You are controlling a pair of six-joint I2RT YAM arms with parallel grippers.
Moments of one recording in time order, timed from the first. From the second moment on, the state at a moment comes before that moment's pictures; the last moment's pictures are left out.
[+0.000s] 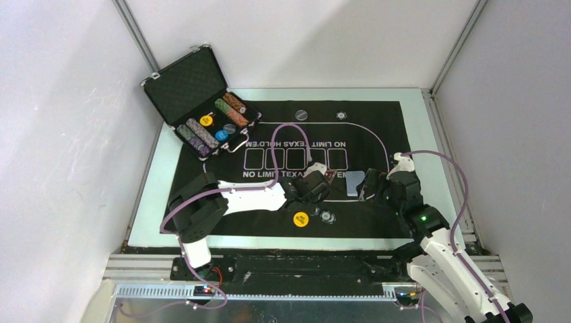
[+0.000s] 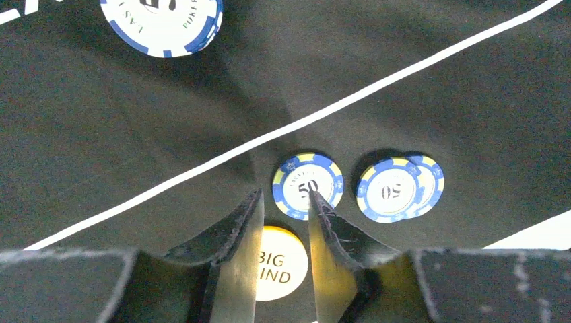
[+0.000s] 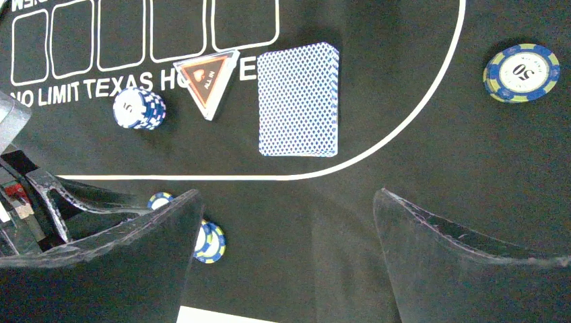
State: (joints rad) left arm -1.08 1.78 1.09 -0.35 -0.24 -0.61; right arm 0.37 0.64 0.47 -0.45 0.12 0.51
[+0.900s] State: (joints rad) left arm -0.84 0.92 0.63 -0.52 -0.65 -0.88; right arm 0.75 1.05 0.43 -0.33 -0.08 0.82
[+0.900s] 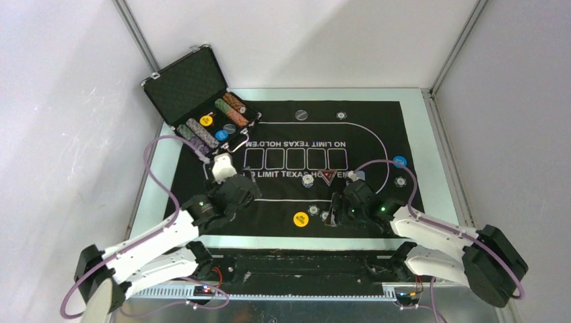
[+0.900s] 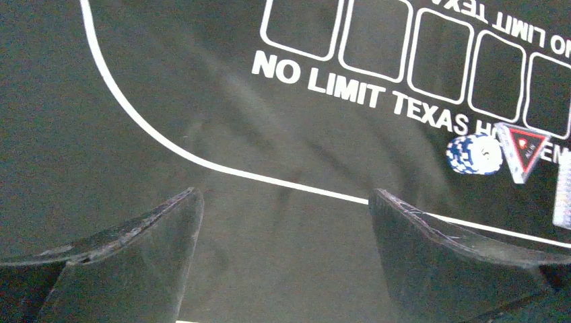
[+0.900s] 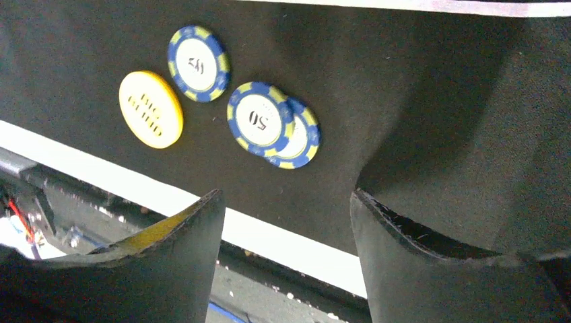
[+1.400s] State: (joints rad) left arm -0.83 0.79 0.54 -0.59 -0.71 -0.92; right arm 0.79 1.18 0.43 -0.15 0.01 0.98
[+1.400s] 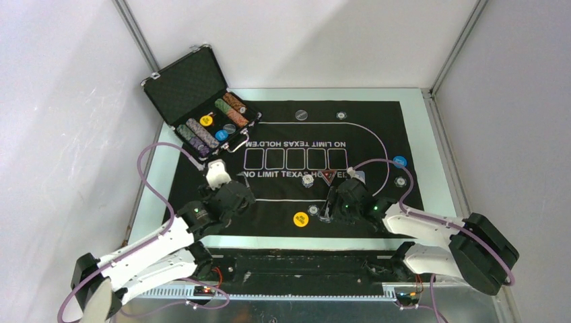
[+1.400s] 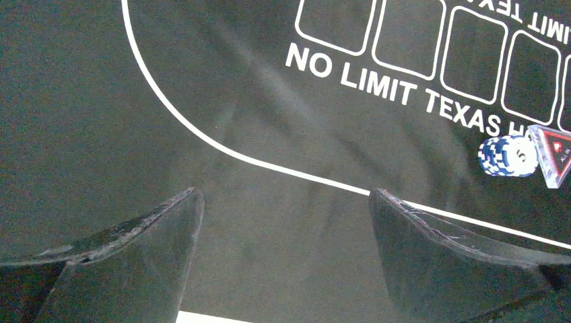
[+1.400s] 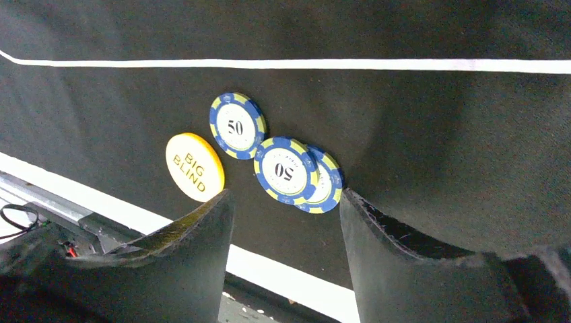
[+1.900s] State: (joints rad) left arm -0.83 0.83 0.54 -0.56 -0.71 -0.90; right arm 0.78 1.12 0.46 -0.20 0.09 0.91
